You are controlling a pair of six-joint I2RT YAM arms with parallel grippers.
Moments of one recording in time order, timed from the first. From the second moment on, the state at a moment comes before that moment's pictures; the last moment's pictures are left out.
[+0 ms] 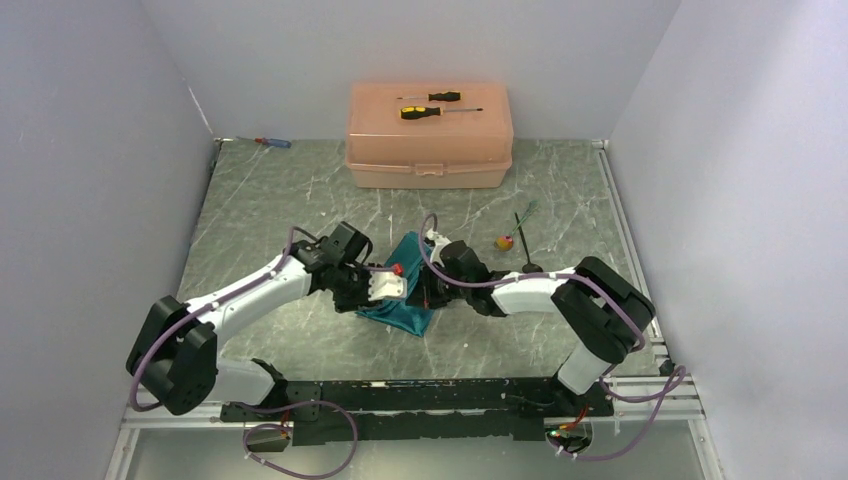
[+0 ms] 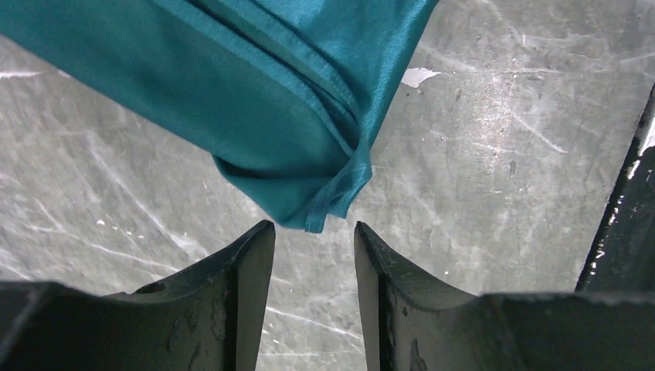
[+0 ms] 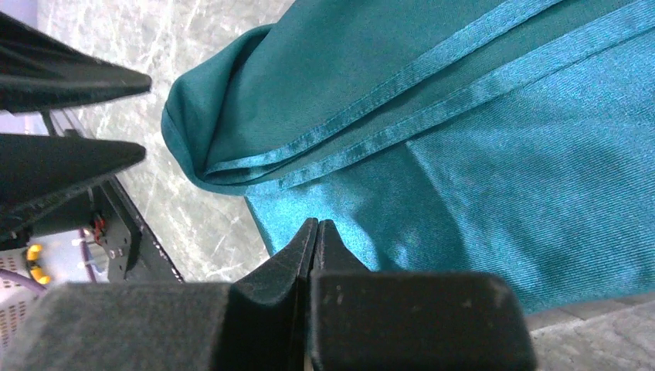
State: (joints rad) left arm -0.62 1.34 0.88 -0.72 0.28 0.88; right arm 0.81 1.63 0.66 0.32 -0.30 0.64
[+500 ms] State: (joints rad) left arm -0.71 1.34 0.75 -0.54 0.20 1.04; right arm 0.80 1.70 0.65 0.38 -0.39 0.66
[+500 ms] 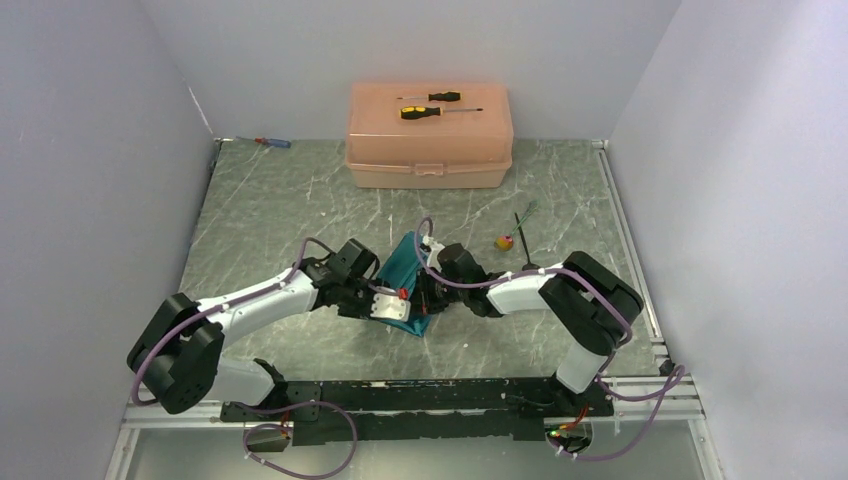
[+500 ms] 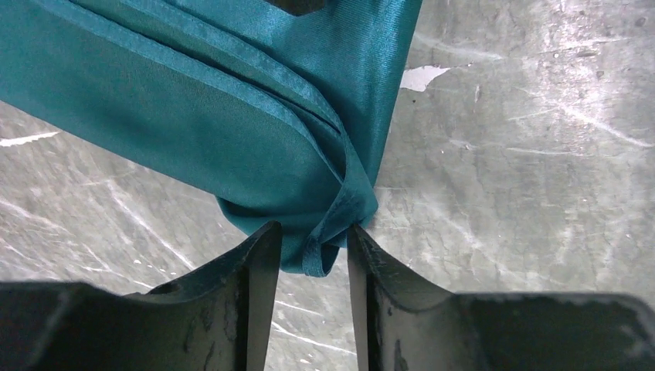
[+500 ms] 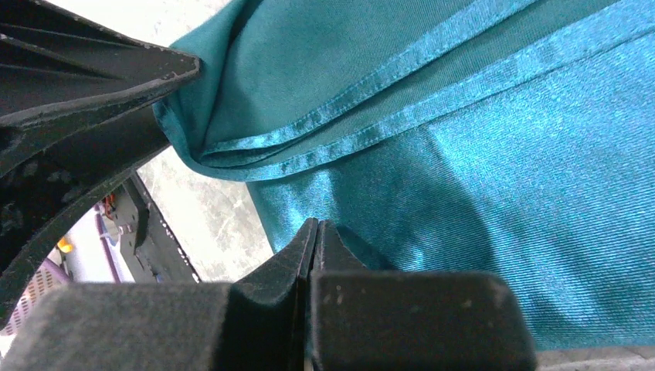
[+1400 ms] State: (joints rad) left arm -0.81 1.27 0.65 -0.52 0.26 1.18; right arm 0.80 1.75 0.67 0.38 -0.46 0.66
